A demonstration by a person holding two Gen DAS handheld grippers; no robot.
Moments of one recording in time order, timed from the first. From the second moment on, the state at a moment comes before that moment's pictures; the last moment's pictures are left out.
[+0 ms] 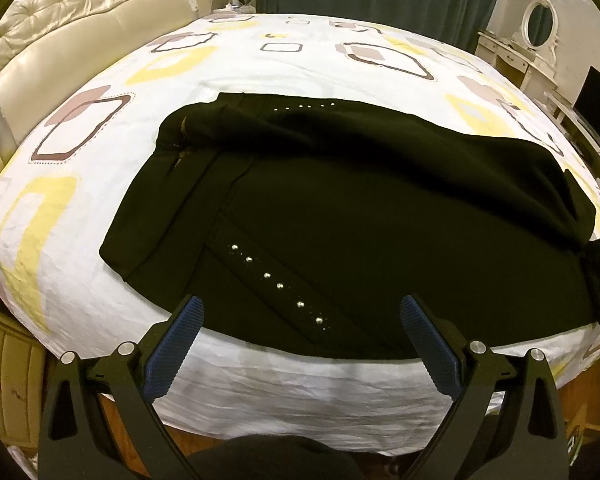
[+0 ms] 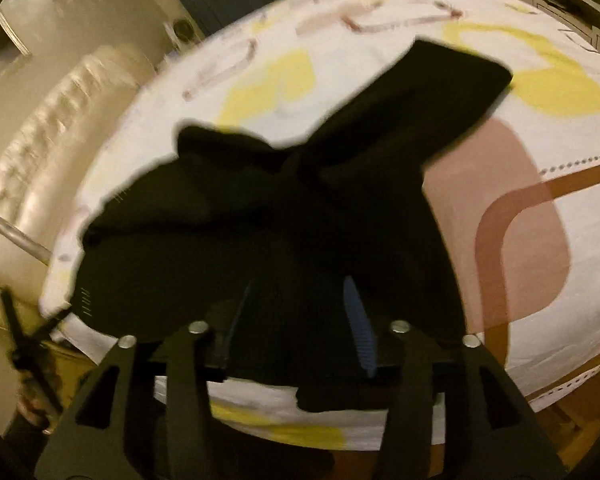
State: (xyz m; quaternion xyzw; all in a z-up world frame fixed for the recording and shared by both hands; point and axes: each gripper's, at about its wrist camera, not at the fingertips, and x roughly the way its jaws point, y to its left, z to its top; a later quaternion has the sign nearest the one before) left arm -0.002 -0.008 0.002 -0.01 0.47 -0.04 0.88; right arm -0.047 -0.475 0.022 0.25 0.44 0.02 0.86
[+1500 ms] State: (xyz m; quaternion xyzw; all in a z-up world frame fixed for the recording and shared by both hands) left arm 0.007 0.009 -0.003 -0.04 0.48 -0.03 0.87; right arm -0.016 -0.408 0.040 -0.04 0.48 -0.12 0.87
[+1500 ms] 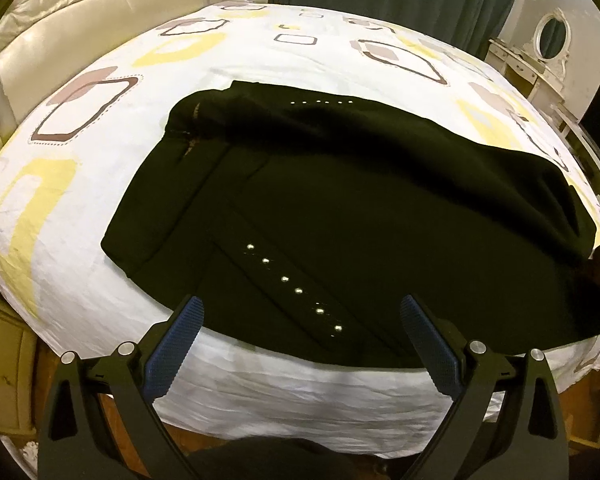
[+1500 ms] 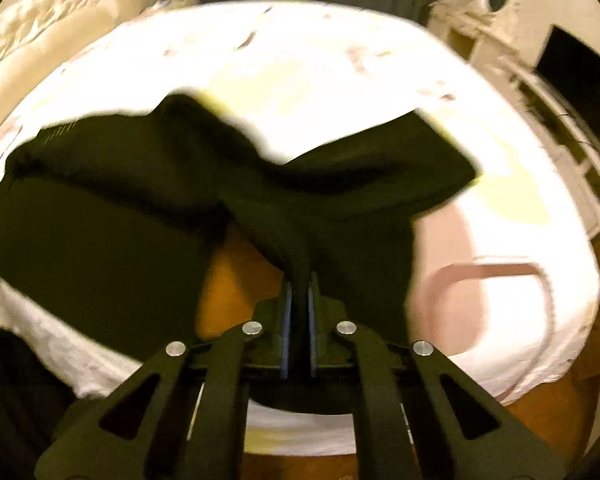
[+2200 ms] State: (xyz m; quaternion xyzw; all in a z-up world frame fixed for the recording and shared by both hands) left arm 0.007 0.006 -0.023 0.00 0.49 0.00 0.87; right arm -0.096 -0.677 -0.021 0.36 0.42 -0.18 0.81
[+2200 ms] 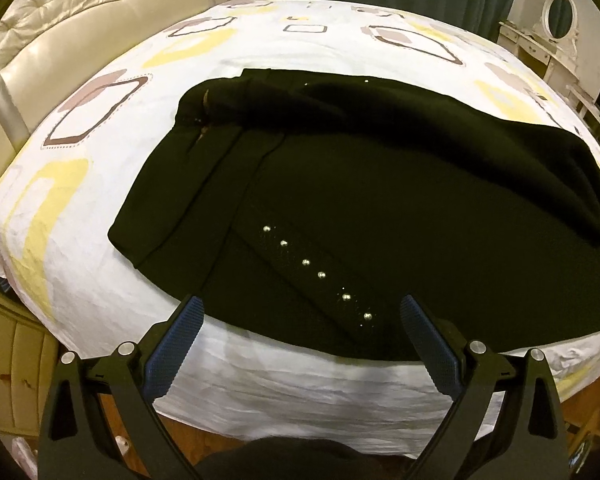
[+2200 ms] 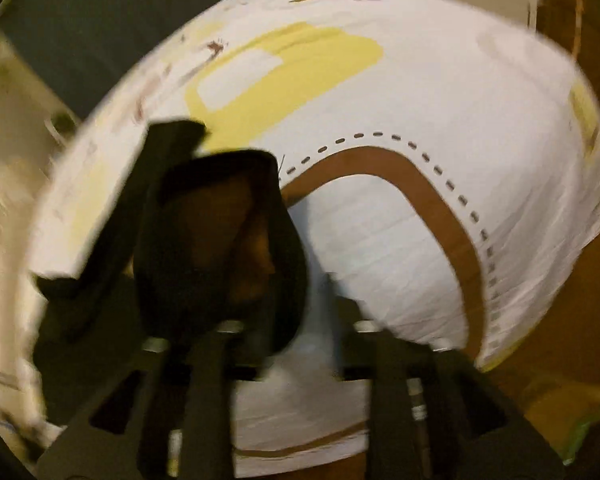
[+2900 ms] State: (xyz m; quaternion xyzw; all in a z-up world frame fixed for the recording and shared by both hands) left arm 0.009 -0.004 -0.017 0.01 0.49 0.01 0.87; right arm -0.124 -0.737 -0.037 0.54 0.37 -0.10 0.75
